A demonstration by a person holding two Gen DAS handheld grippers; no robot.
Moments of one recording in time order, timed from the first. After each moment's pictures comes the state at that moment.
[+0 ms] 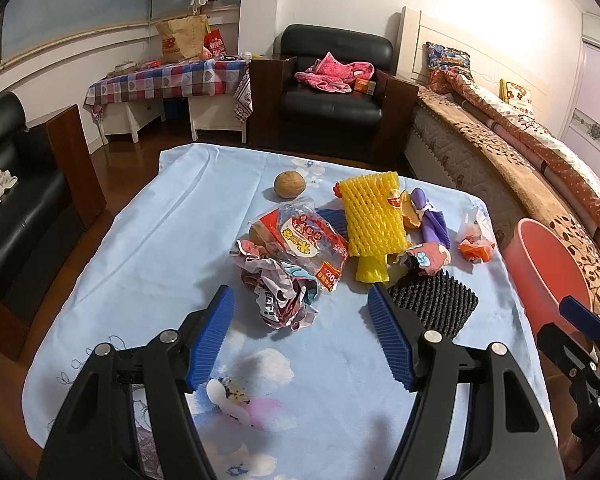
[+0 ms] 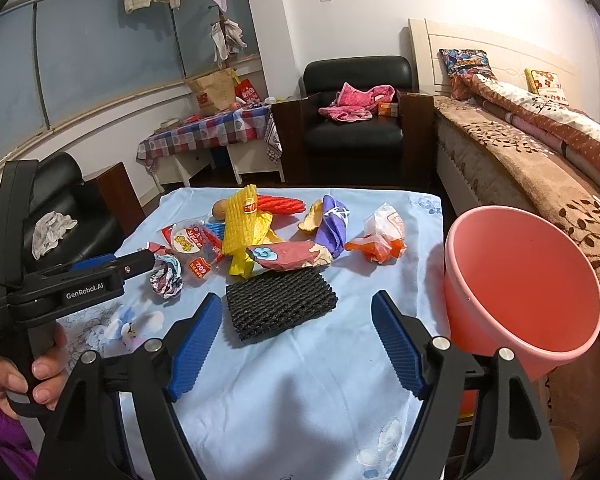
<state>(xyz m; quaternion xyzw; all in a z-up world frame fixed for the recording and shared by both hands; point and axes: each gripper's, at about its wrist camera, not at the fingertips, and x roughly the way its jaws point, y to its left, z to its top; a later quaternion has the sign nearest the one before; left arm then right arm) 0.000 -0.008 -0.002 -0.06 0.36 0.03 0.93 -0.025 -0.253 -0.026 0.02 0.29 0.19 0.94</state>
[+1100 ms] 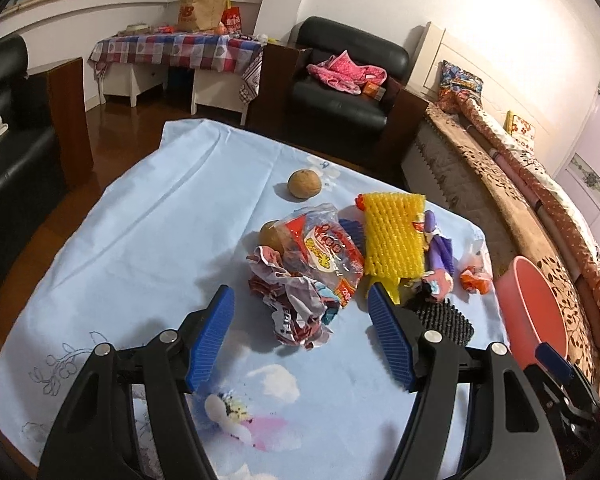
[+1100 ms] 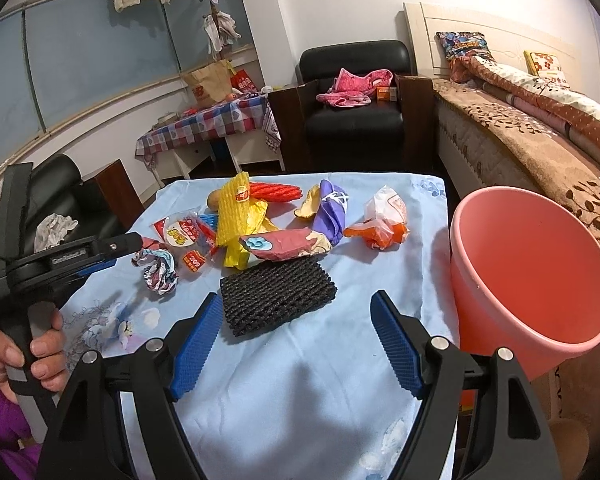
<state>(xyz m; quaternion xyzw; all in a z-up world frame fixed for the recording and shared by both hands) 0.022 0.030 -0.009 -0.15 0.38 0.02 0.91 -0.009 -0.262 -0.036 0.04 0.32 0.19 0.93</state>
